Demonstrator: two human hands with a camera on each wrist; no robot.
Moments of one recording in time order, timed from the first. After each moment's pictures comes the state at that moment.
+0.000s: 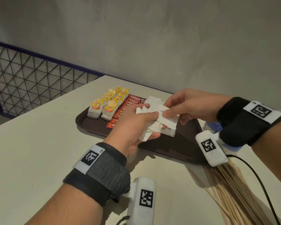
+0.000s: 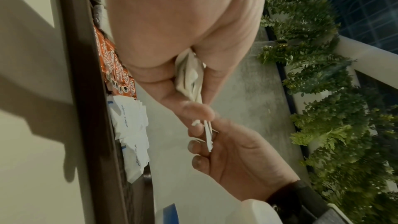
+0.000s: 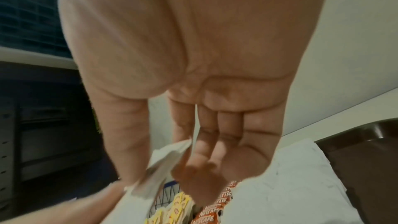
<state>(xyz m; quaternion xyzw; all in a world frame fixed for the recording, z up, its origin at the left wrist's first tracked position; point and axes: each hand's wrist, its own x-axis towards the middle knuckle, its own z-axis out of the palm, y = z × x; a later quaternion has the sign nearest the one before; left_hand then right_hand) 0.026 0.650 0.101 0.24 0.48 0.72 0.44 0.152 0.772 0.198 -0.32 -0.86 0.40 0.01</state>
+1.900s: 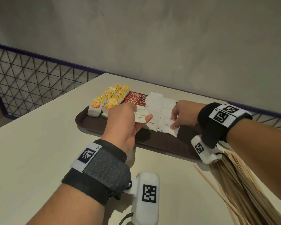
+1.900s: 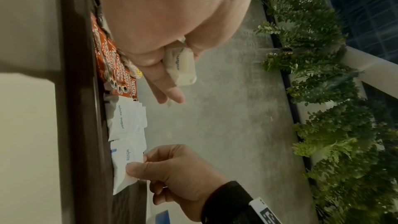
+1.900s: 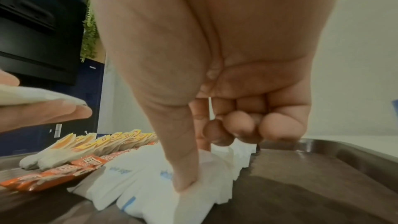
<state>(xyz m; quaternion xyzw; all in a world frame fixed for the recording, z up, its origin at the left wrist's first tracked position) 0.017 0.650 0.106 0.08 0.42 0.79 0.45 0.131 0.824 0.135 -0.42 -0.90 0.06 -0.06</state>
